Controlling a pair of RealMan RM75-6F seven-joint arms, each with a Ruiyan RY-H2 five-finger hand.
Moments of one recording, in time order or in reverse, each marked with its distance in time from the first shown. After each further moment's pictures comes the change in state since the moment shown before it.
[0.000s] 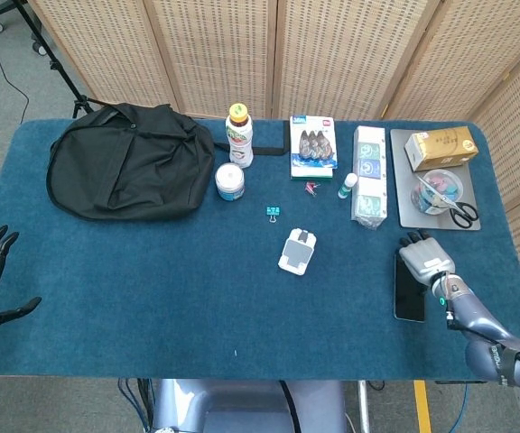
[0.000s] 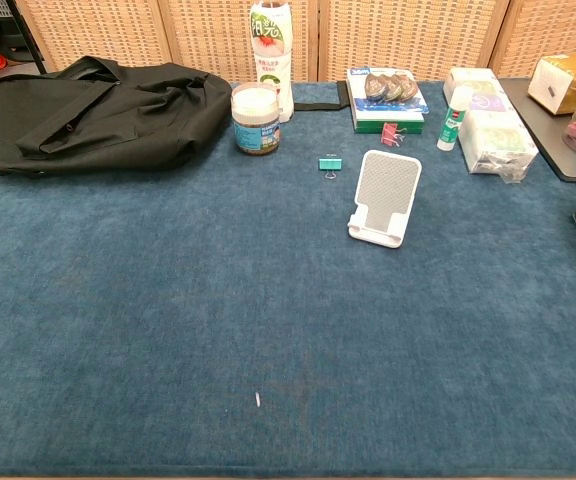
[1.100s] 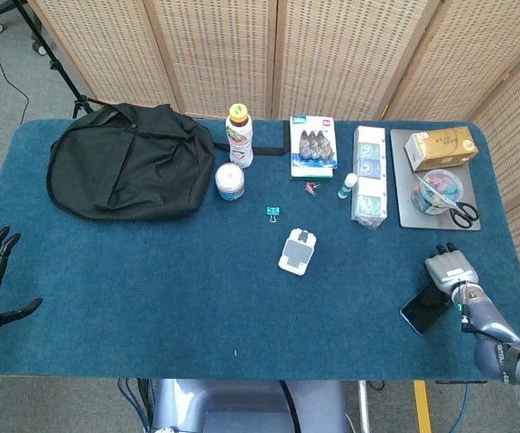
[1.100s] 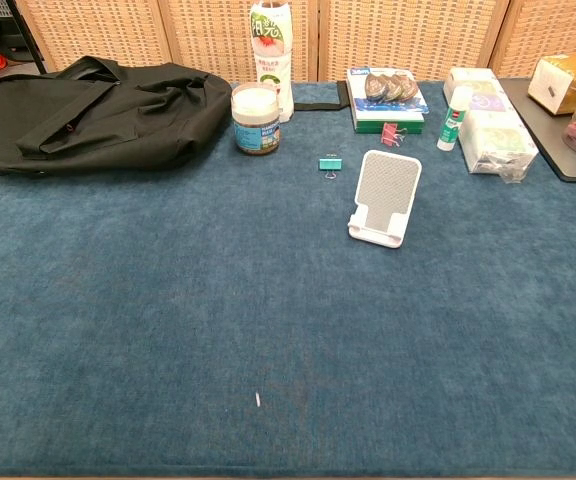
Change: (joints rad) left arm 0.000 -0.005 0.003 0.001 0.002 0.000 0.006; right arm -0.016 -0.056 -0.124 0.151 0.160 -0.046 -0.022
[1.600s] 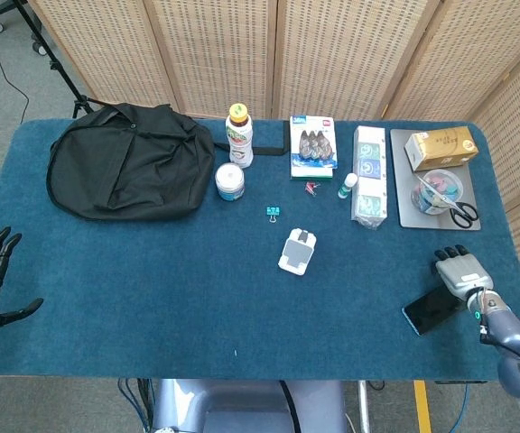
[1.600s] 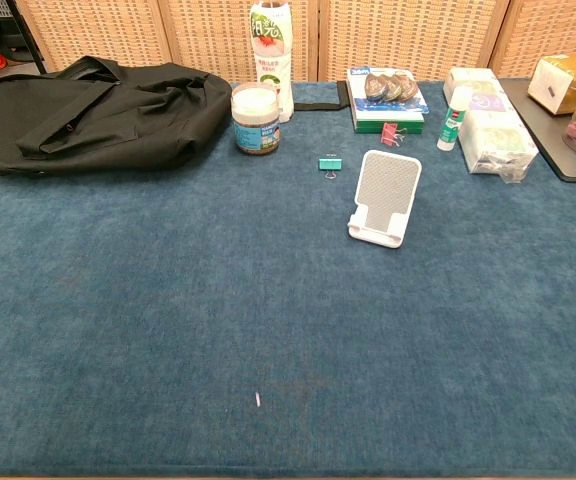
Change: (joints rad) left arm 0.000 -0.001 -0.001 -0.003 -0.001 0.001 0.005; right arm -0.104 0.081 0.044 -0.034 -0.326 0.063 0.249
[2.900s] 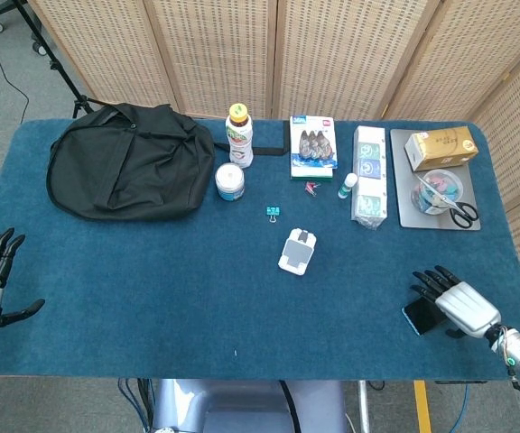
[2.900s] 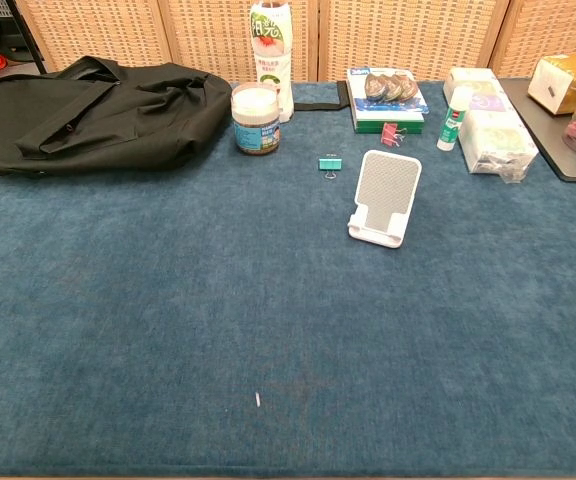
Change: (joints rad) left arm -0.004 -0.010 0.005 0.005 -0.004 -0.015 0.024; right arm -0.302 -0.304 -0.146 0.806 -0.835 0.636 0.790
